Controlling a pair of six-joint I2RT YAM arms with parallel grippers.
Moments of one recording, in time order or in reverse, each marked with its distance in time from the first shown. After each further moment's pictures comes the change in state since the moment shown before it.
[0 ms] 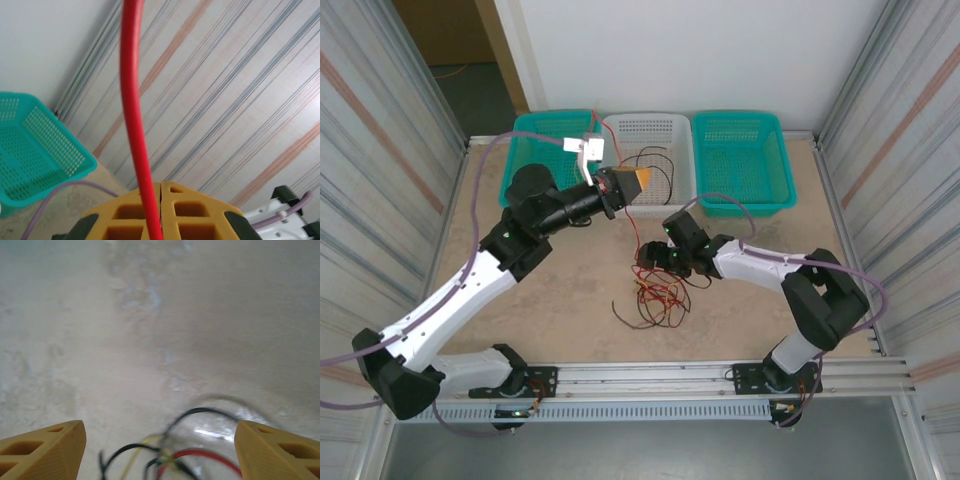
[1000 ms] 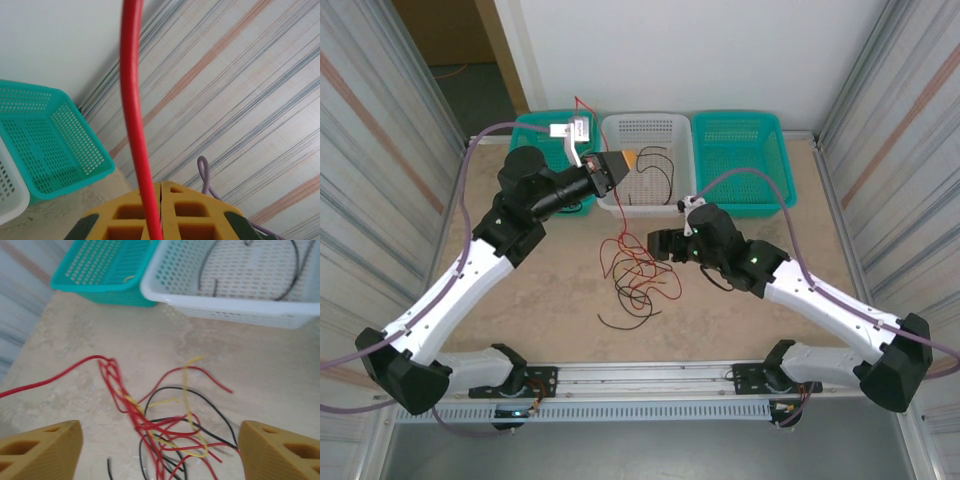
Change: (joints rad) left arm 0.102 0.055 0.077 -0.090 0.013 -0.090; right arm 0.136 -0.447 0.119 -0.222 0.273 -0.272
